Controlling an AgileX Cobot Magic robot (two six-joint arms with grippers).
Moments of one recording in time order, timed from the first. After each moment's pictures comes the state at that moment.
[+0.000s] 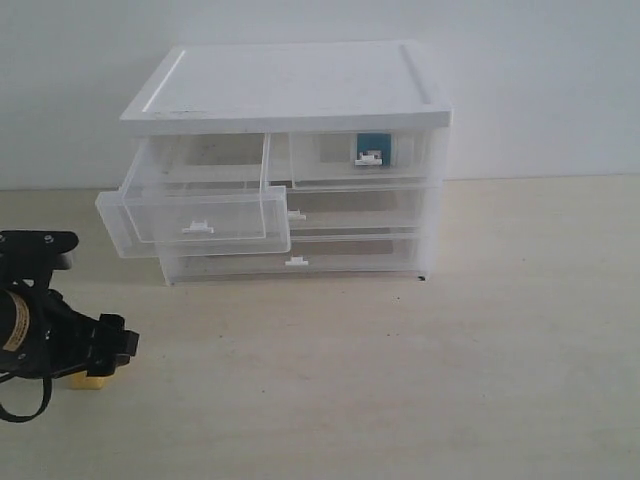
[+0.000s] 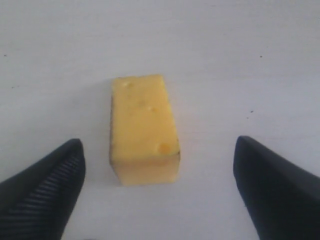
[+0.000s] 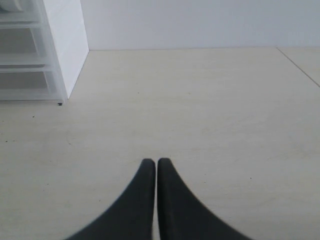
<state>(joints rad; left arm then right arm) -0.23 1.69 -0.65 0.94 0.08 -1.07 -0.01 0.03 0.00 0.00 0.33 0.00</state>
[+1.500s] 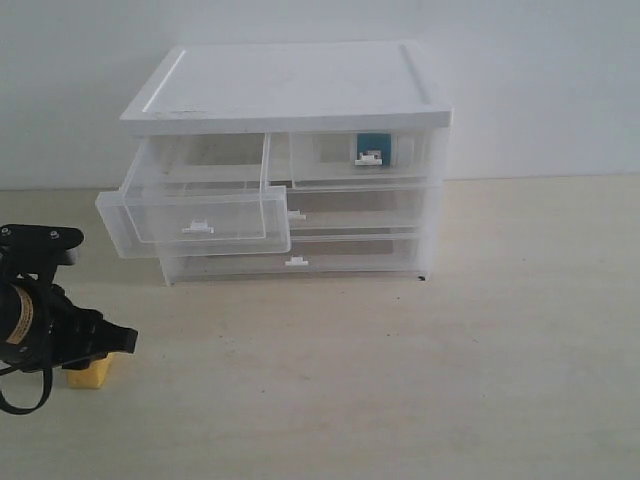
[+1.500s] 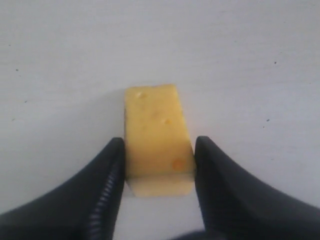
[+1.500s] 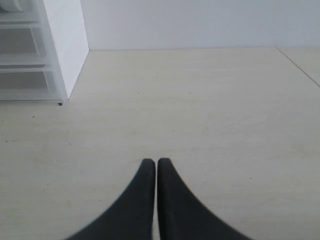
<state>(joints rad) -0.23 1.72 -0.68 0.98 0.11 -1.07 -0.01 0.03 0.00 0.00 0.33 0.00</state>
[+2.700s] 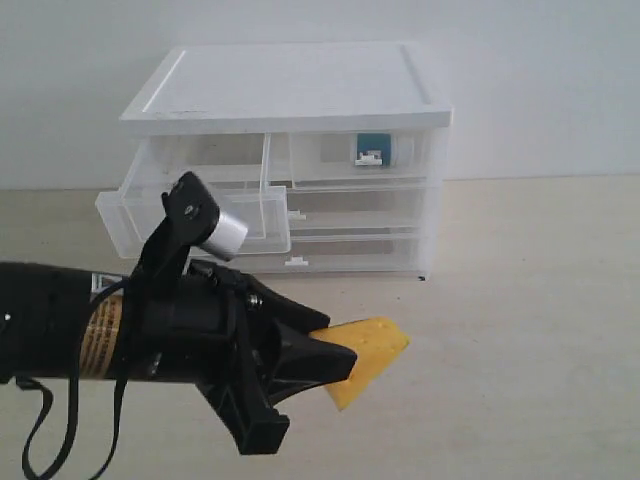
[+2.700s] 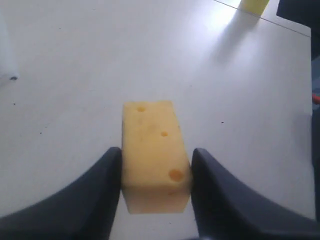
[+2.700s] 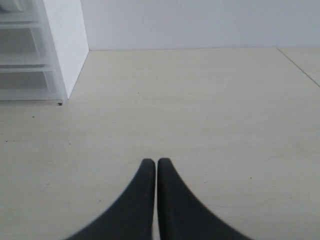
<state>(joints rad) -0.64 1.47 -0.66 1.31 -0.55 -1.13 -0.01 0.03 0.00 0.00 0.33 0.00</state>
